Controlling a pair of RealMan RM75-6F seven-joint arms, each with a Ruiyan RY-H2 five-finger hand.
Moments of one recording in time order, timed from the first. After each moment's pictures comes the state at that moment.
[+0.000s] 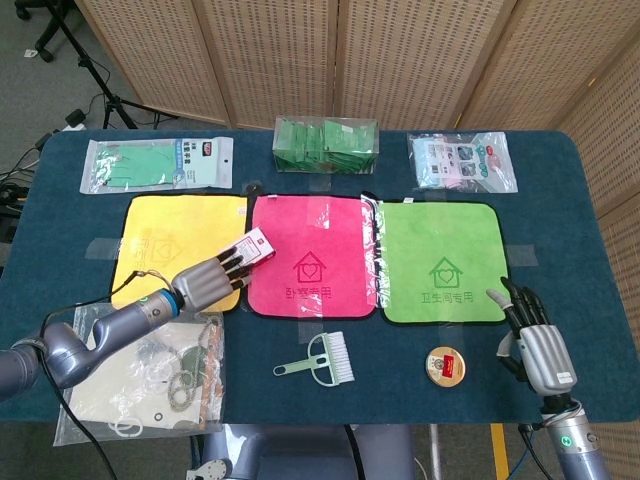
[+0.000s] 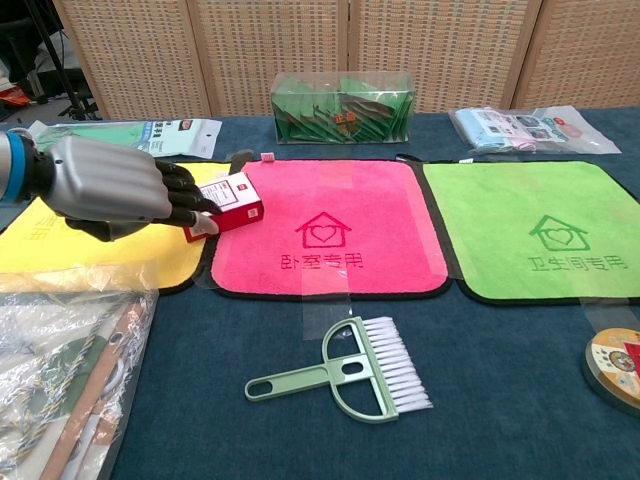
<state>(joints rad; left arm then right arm) -1.01 -1.23 0.07 -1.46 1.44 0.54 0.54 0.16 -1.28 0.02 -1.54 -1.60 1.49 0.20</state>
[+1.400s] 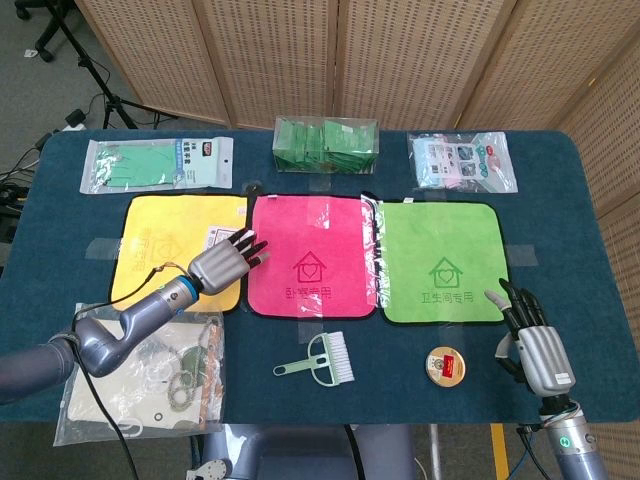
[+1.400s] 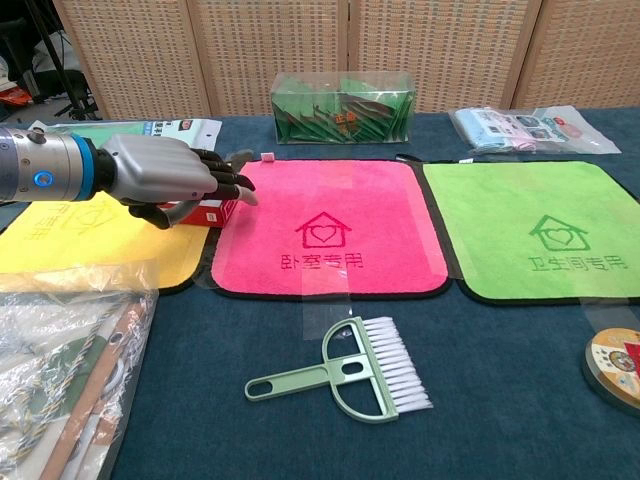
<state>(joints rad) -1.01 -1.42 -0.02 -1.27 1.36 0.59 0.40 0.16 -1.28 0.02 -1.55 -1.60 1.48 0.20</state>
